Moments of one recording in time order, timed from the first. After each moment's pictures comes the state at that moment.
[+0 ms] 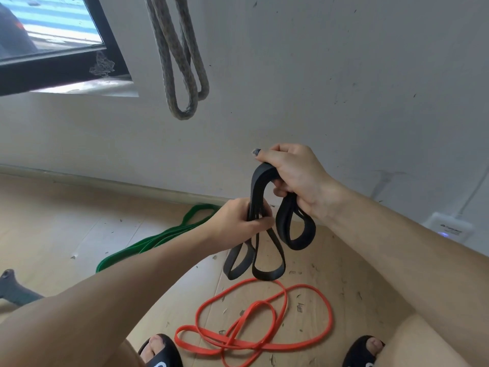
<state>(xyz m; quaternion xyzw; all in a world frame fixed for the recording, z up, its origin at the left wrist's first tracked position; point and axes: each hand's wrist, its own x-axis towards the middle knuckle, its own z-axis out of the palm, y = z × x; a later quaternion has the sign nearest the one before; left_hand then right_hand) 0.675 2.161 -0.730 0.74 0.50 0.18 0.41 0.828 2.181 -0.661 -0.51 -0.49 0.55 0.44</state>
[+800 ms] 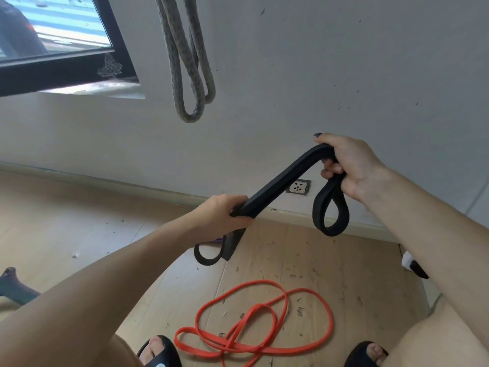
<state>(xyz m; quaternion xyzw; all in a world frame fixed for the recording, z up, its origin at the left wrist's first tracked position) 0.637 2.184 -0.729 0.79 0.53 0.09 0.28 0.896 2.219 -0.663 -0.56 -0.35 0.54 0.52</state>
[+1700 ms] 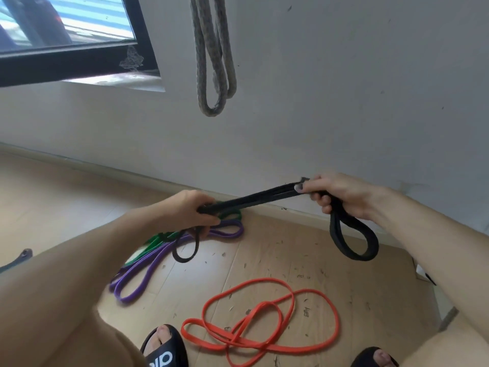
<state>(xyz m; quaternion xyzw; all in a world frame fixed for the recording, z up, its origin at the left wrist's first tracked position) 0.549 2.184 -0.729 0.74 0.58 0.02 0.34 0.893 2.225 -0.713 -0.55 -0.51 0.63 0.21</state>
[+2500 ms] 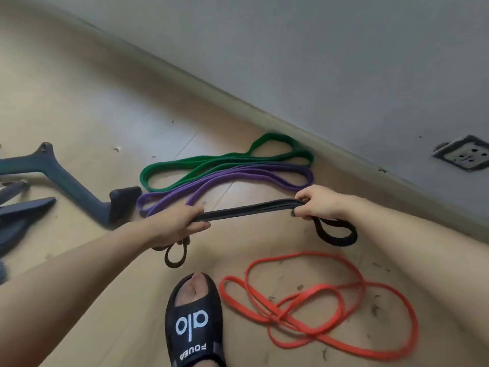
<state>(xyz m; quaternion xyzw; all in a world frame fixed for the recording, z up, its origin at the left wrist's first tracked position) 0.373 2.149 -0.984 0.62 0.66 -0.07 0.41 0.691 2.308 -0.989 -0.50 -0.72 0.45 -0.17</state>
